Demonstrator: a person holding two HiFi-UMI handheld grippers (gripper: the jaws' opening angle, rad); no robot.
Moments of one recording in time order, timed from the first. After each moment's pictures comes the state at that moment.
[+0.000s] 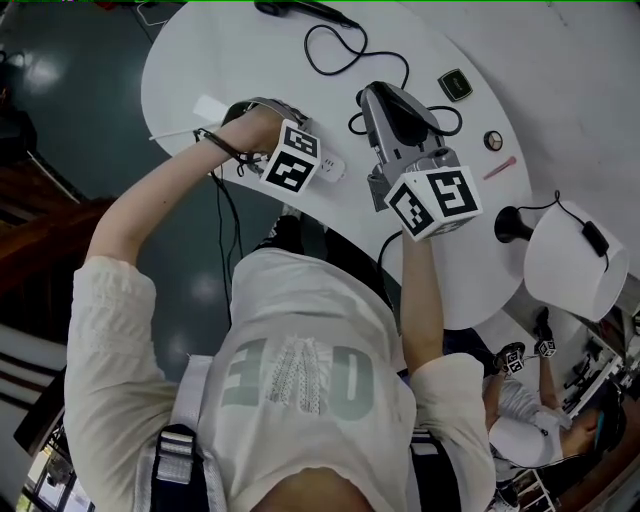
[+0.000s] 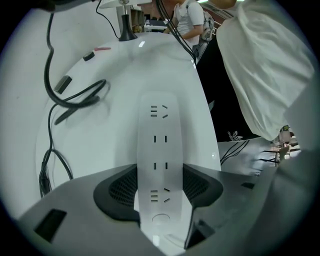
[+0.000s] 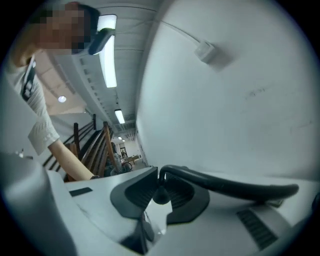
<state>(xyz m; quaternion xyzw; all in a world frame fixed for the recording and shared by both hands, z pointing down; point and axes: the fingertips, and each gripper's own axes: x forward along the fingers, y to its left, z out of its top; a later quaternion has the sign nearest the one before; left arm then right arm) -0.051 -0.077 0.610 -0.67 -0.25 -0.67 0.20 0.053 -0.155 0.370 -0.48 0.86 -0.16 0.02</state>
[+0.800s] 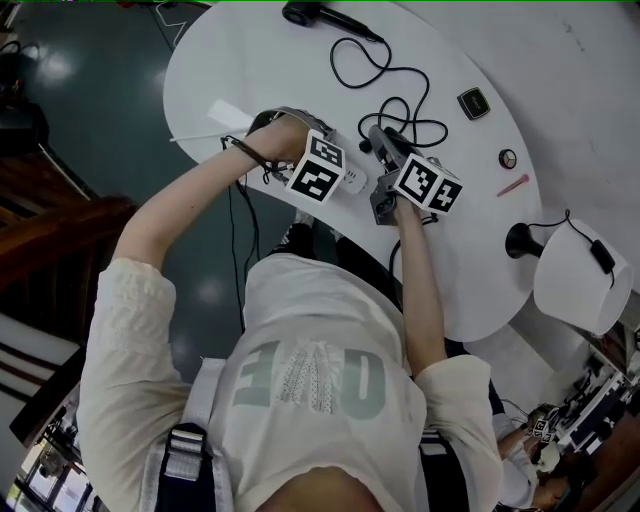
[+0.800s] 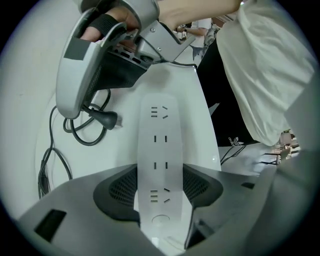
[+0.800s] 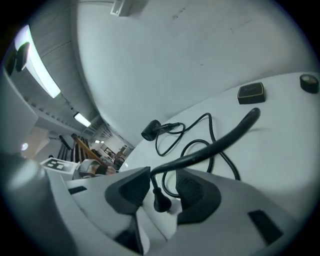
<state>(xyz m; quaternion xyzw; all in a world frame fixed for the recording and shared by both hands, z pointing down) -0.050 -0.075 0.609 -0.69 -0.25 -0.66 0.19 0.061 -0.152 0.551 -0.50 0.73 -0.46 -0.01</state>
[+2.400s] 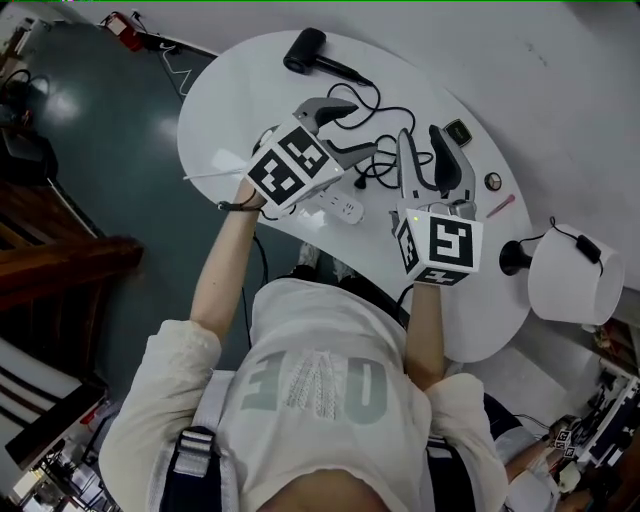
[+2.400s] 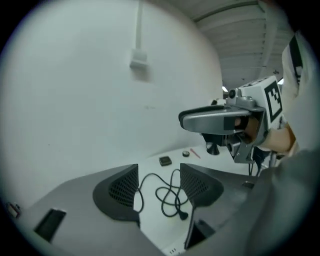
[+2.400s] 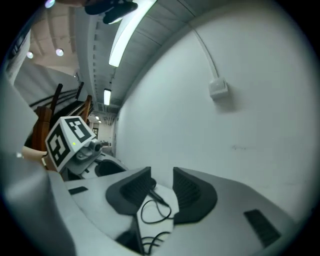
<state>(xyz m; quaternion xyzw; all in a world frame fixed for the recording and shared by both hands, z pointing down) 0.028 -0.169 0.373 -0.95 0.16 -0.26 -0.01 0.078 -0.146 0.305 -0.63 0.77 -0.03 -0.08</state>
